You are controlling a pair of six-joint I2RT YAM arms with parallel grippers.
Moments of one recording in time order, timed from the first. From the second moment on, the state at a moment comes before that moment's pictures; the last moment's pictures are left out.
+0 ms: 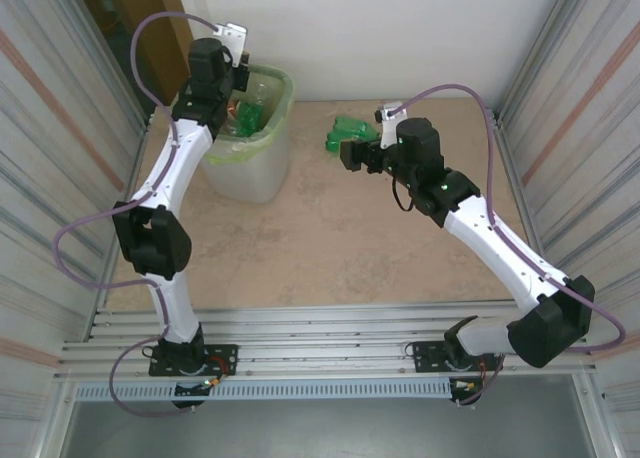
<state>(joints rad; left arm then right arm) -0.23 1.93 1.98 -0.19 -0.19 0.31 0.54 1.32 1.27 -0.28 0.08 0.21</state>
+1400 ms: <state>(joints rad) -0.33 1.73 1.73 -0.23 -0.11 0.27 0.48 1.35 1.28 -0.31 0.08 0.26</state>
